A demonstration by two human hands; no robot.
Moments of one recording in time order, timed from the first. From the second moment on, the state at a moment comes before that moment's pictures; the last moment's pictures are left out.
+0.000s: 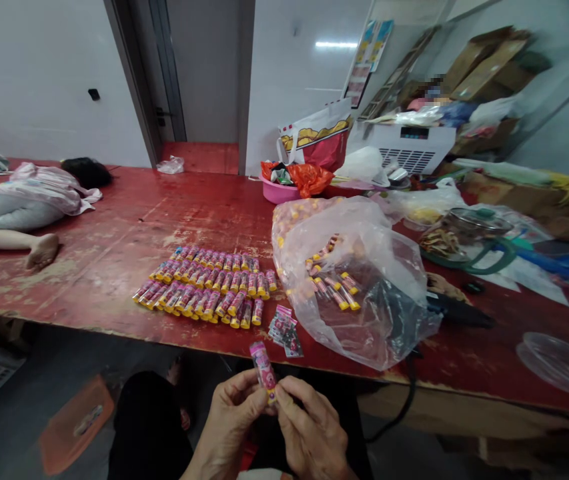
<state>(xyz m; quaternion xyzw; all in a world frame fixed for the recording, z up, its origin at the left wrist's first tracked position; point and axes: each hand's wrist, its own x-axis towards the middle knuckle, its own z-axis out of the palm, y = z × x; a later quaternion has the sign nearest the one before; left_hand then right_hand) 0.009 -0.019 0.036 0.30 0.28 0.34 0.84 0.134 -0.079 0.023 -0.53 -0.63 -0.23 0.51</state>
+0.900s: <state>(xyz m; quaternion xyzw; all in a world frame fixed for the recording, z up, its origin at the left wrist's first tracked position) -0.002 -0.003 0.033 0.37 0.31 0.35 0.80 0.128 -0.064 0.030 -0.50 -0.67 -0.24 0.50</state>
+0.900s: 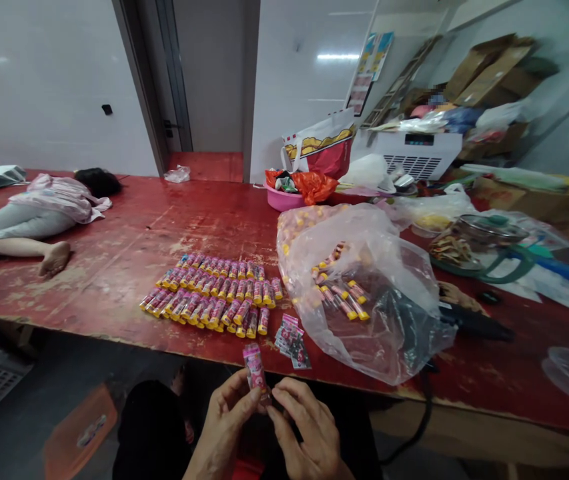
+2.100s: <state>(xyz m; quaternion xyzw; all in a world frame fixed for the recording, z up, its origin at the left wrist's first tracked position) 0.021 0.134 0.064 0.83 0.56 0.04 0.04 0.147 -0.043 -0.004 -0.50 -0.63 0.00 0.60</state>
